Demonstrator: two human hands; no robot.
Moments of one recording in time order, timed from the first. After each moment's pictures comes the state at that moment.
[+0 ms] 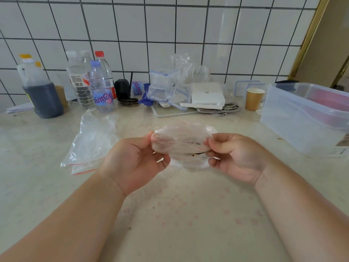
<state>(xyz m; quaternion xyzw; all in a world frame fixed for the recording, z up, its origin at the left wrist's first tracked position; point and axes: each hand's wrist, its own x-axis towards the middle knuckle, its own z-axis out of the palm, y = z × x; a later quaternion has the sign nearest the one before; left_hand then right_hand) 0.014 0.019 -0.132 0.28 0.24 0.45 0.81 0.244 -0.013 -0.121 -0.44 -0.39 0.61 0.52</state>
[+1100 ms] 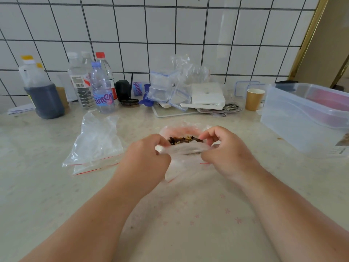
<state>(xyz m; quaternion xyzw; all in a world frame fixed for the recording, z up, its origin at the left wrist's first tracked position) 0.023 -0.006 -0.128 0.72 0.57 0.32 0.23 0.225 -0.017 -0.132 -0.62 -0.58 0.24 0.46</state>
